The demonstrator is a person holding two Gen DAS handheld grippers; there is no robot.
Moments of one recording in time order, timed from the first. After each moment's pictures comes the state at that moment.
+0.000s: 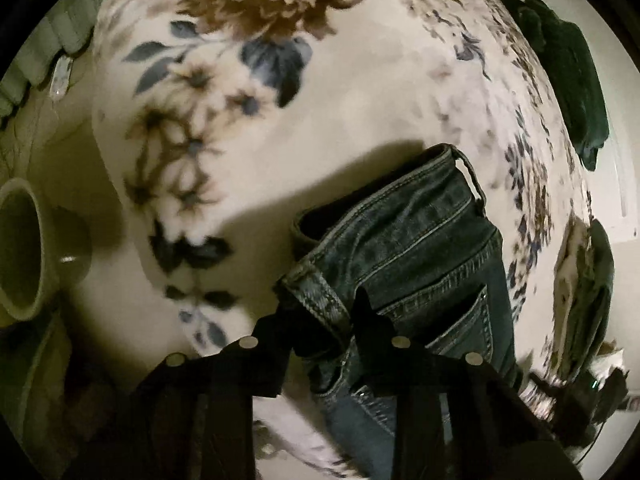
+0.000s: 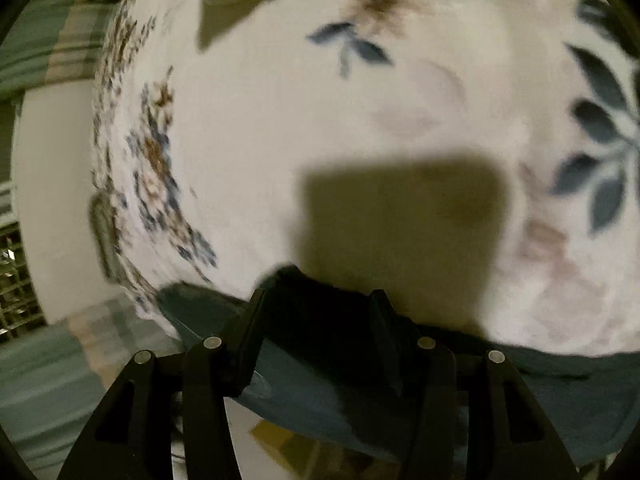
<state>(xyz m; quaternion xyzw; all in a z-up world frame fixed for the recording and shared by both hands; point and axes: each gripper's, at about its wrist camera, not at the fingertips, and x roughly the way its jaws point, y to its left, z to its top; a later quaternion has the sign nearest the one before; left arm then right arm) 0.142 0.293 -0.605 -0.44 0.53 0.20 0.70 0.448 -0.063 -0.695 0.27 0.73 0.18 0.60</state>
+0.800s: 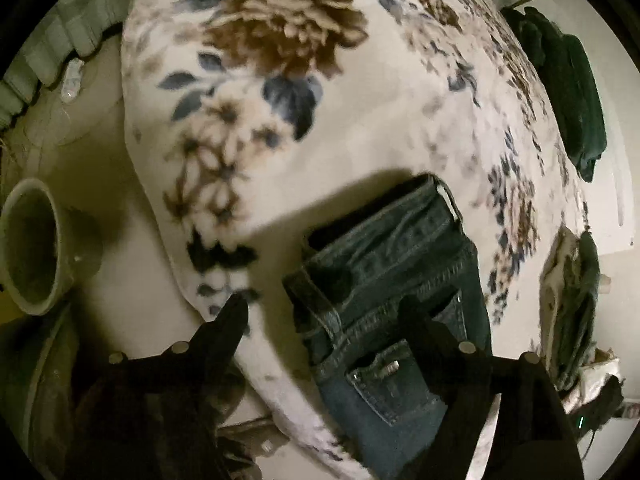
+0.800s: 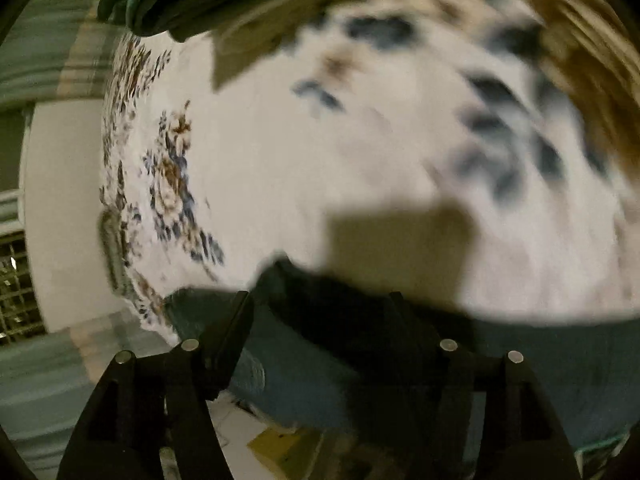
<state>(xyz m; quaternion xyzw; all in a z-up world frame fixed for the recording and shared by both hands) 0.132 0.305 -0.572 -0.44 0.52 0.22 0.70 0.410 -0.124 -0.652 0.28 0.70 0.15 0.63</state>
